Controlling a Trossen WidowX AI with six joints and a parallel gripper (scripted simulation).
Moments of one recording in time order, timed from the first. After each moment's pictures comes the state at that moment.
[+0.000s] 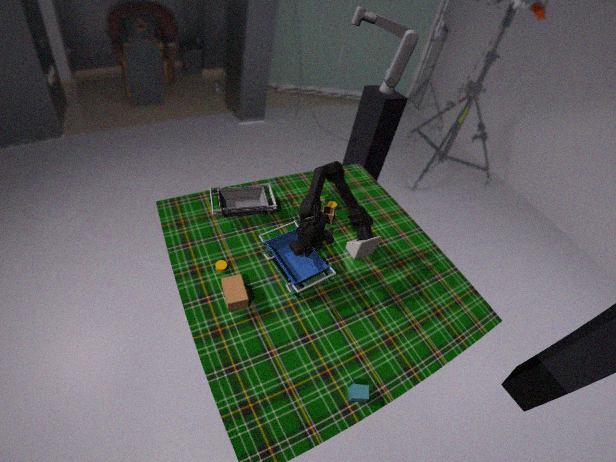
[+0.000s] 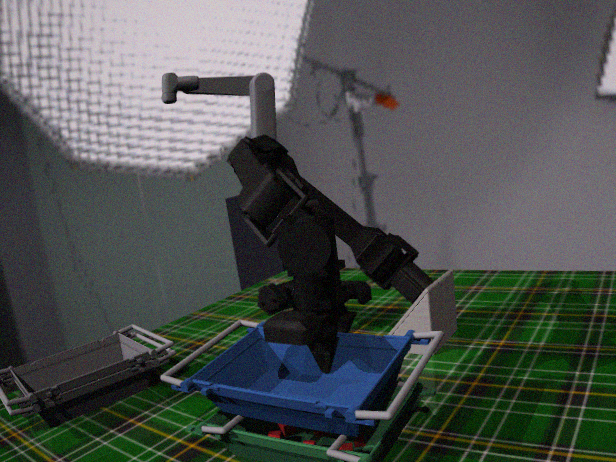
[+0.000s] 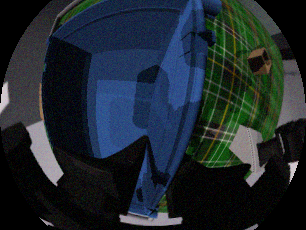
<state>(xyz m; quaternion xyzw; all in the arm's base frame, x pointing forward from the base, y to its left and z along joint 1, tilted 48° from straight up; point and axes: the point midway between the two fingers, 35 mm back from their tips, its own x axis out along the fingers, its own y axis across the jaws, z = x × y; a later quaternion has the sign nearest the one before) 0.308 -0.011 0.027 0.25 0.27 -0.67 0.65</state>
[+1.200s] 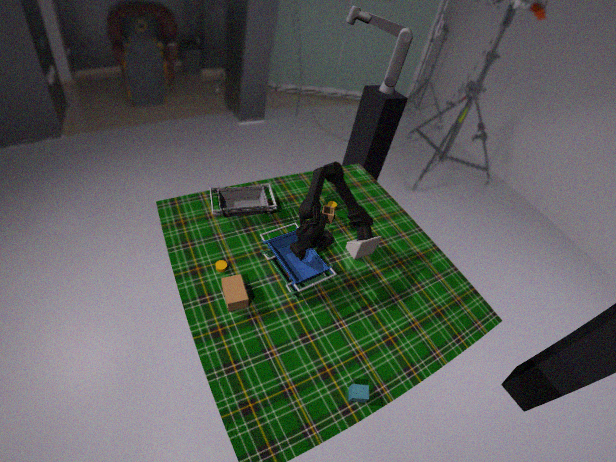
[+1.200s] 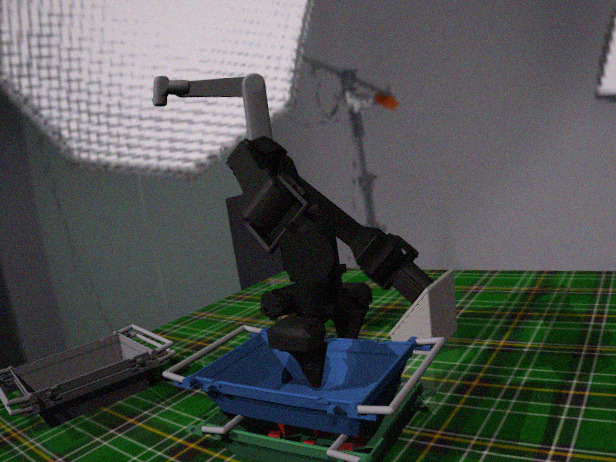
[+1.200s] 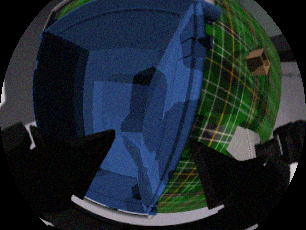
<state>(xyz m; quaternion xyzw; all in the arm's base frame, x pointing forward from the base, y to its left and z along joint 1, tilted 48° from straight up) 0.304 -0.016 0.025 0.24 0.28 -0.67 0.64</state>
